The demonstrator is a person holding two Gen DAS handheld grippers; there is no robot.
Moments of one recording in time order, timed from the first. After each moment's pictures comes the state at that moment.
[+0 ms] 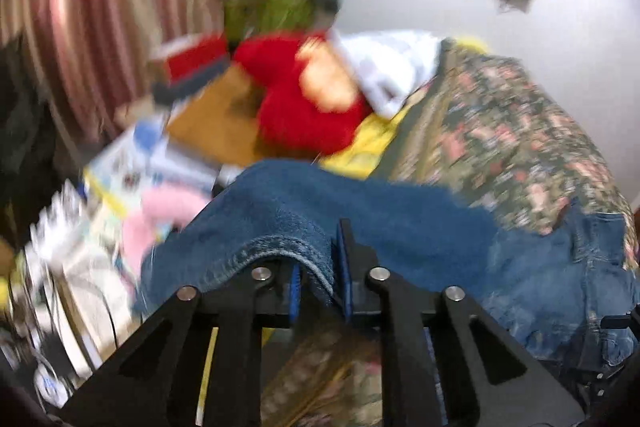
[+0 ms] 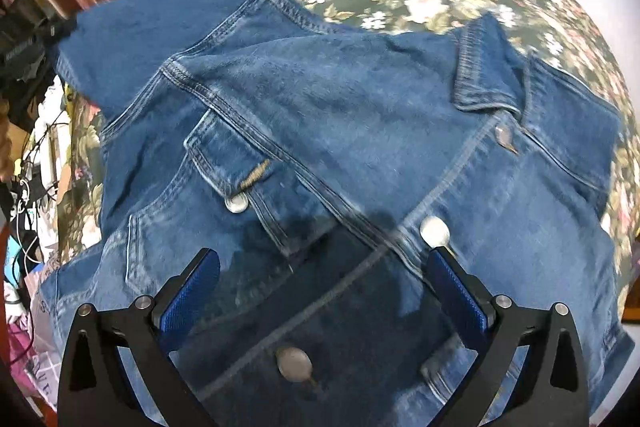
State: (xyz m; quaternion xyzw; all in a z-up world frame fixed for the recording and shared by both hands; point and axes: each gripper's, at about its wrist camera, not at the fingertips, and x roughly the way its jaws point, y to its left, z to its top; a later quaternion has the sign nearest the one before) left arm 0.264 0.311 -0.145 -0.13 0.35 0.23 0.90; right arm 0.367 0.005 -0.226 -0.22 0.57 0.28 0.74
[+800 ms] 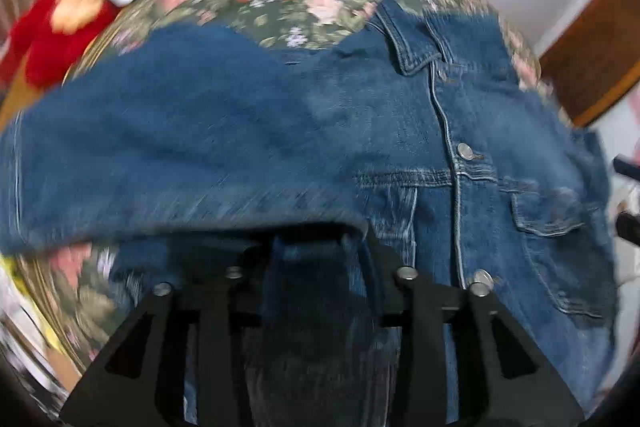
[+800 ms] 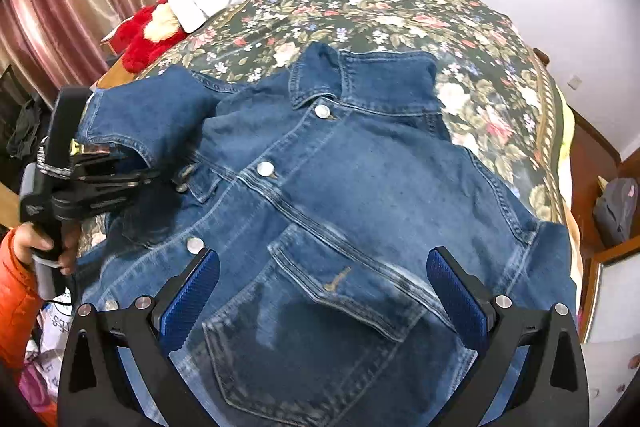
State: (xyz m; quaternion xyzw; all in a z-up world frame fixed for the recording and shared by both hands) left arm 0.310 0.133 -0.210 -0.13 0.53 -0.03 0.84; right arm 0.344 -0.145 -0.151 -0.12 0.51 0.22 0.82
